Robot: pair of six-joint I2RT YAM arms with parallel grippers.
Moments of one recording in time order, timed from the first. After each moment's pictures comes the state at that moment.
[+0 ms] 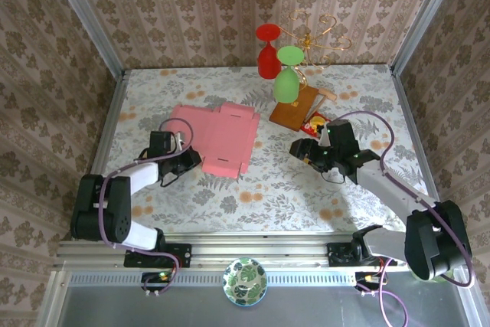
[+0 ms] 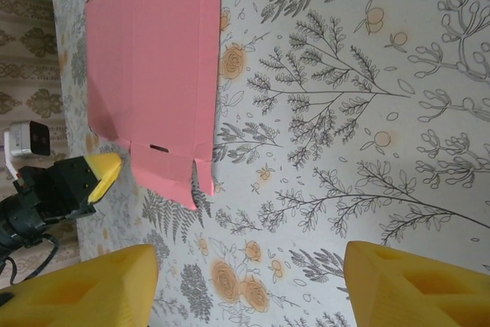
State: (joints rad) left arm -0.15 1.43 0.56 -0.02 0.51 -0.59; right arm 0.28 1.22 0.68 -0.26 -0.45 0.79
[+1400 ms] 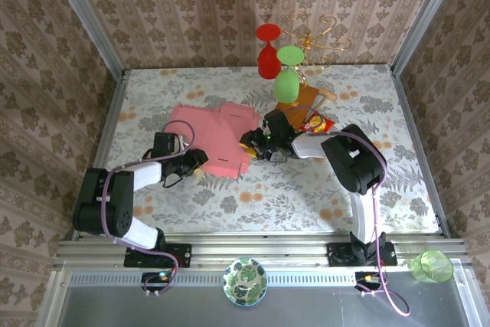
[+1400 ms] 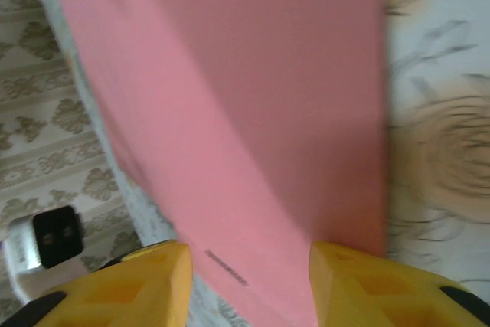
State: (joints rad) left arm -0.18 1.49 0.54 0.02 0.55 -0.70; right arm 0.54 2.03 1.11 0.17 -0.49 1.22
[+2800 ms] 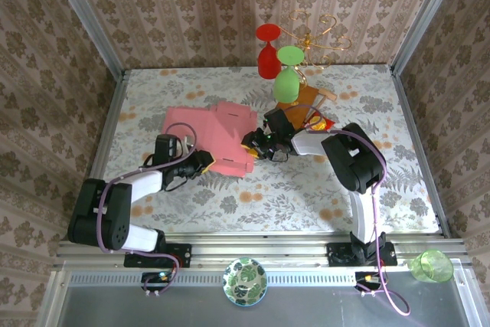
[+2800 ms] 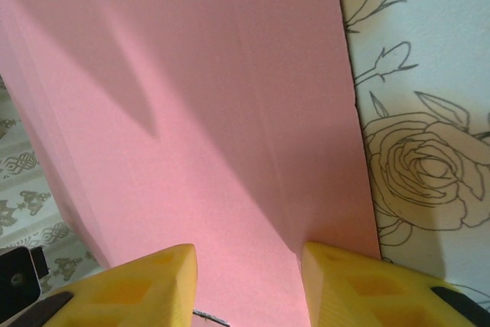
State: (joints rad) left arm -0.24 1.40 0.46 0.16 0.68 -0.86; right arm 0.52 2.04 1.16 0.06 -0.50 1.16
